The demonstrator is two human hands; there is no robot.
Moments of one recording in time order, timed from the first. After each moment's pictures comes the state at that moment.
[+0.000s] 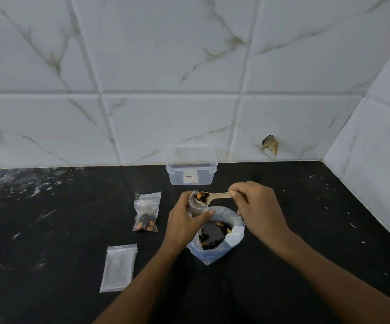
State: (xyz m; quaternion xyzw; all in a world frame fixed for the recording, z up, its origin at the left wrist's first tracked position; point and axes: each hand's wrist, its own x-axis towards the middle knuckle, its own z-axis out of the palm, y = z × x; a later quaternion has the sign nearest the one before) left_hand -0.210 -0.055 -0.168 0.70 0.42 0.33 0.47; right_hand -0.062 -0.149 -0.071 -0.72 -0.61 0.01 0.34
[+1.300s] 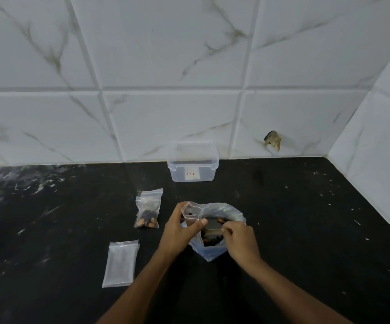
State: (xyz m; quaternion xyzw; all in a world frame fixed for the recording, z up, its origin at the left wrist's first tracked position) left_hand -0.232 -0.060 -0.202 0.66 0.41 0.31 0.54; right_hand -0.075 -0.147 -0.191 -0.82 -0.46 0.22 0.26
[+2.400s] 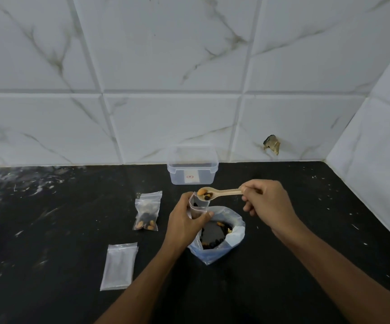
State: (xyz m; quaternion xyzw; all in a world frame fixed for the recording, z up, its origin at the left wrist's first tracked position) left_hand -0.212 -0.060 -0.168 0.71 0.42 0.33 0.47; right_hand -0.043 -0.147 -0.063 -0.77 -0.43 0.22 0.41
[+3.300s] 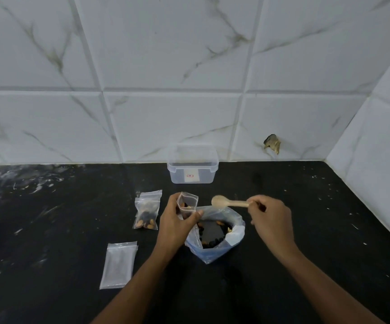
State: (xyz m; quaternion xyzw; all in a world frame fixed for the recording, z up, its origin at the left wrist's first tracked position) left_hand -0.227 -0.059 -0.174 0.67 0.43 0.37 0.47; right_hand -0.040 -0.162 -0.112 -0.80 -0.44 0.09 0.40
